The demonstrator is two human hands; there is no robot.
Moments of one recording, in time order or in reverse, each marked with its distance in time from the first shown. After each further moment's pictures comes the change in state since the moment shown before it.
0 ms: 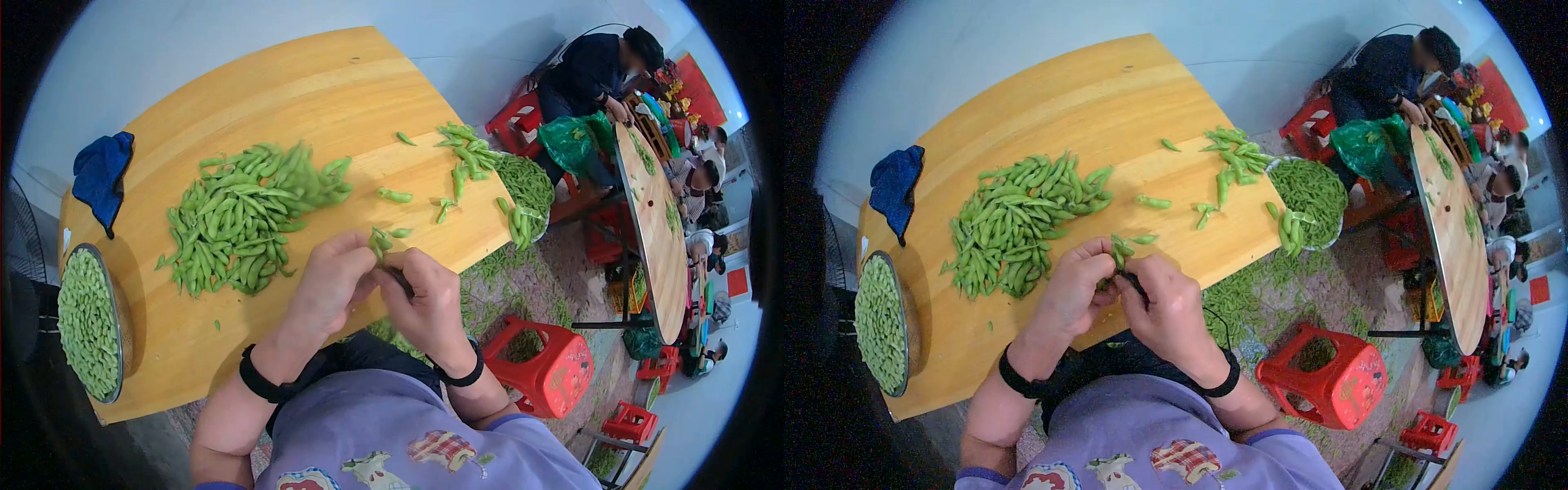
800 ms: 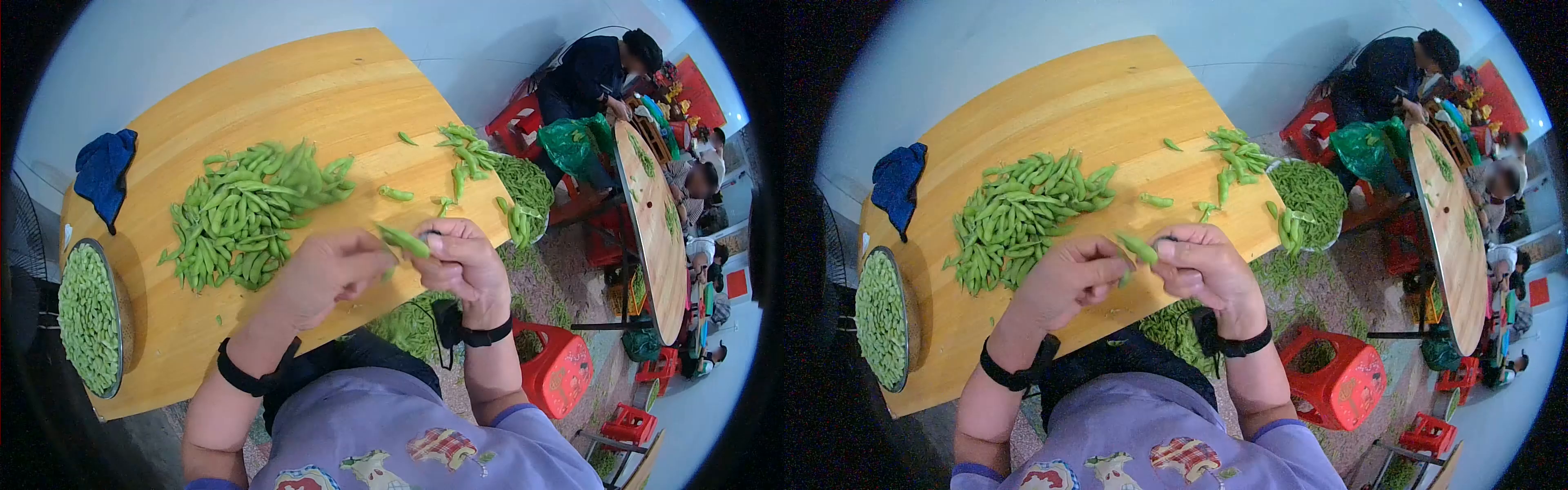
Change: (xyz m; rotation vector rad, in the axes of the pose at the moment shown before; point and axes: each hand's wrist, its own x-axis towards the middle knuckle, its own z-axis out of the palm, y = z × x) left_hand -0.015 0.024 -0.006 0.503 -0.167 0.033; right_hand 0.031 0.041 -0.047 1.564 -0.606 0.707
